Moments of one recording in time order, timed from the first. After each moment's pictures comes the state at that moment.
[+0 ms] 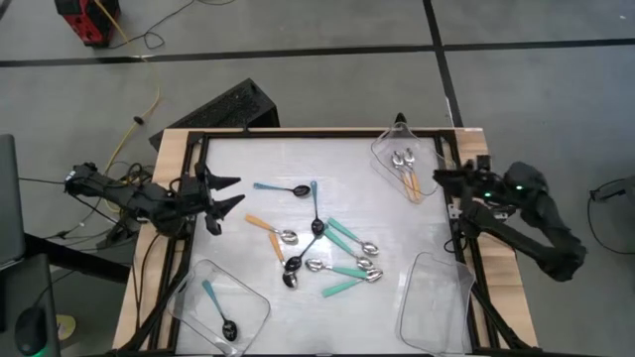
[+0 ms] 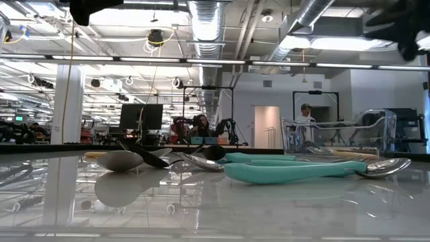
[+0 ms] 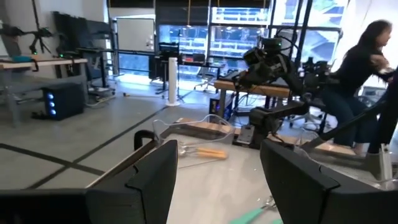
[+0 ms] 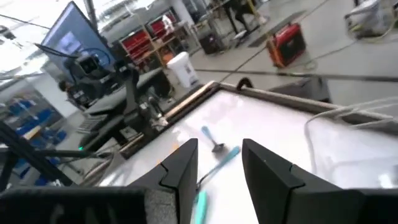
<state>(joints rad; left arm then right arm) -0.36 0.46 0.50 -0.01 -0.71 -0.06 -0.60 0.01 0.55 -0.61 -0.22 0.50</state>
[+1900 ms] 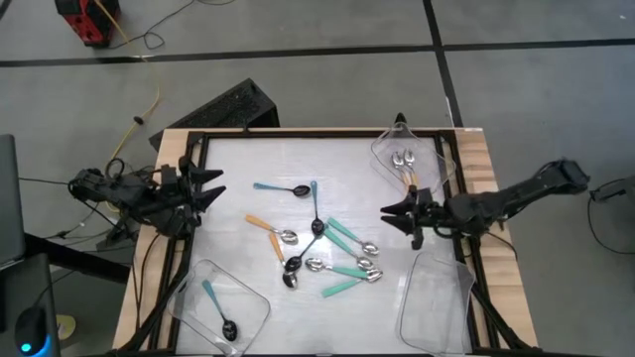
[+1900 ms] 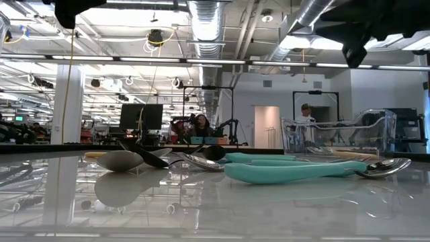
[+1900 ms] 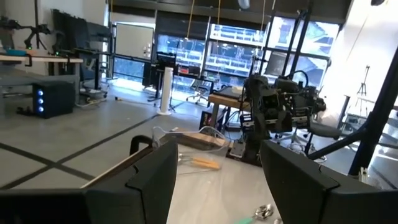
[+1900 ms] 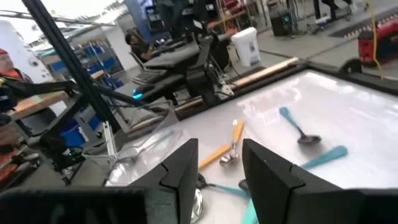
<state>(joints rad) -0.37 0.22 0.50 -0.19 -0.69 -0.12 0.31 0.67 0.31 0.33 0.40 0.41</state>
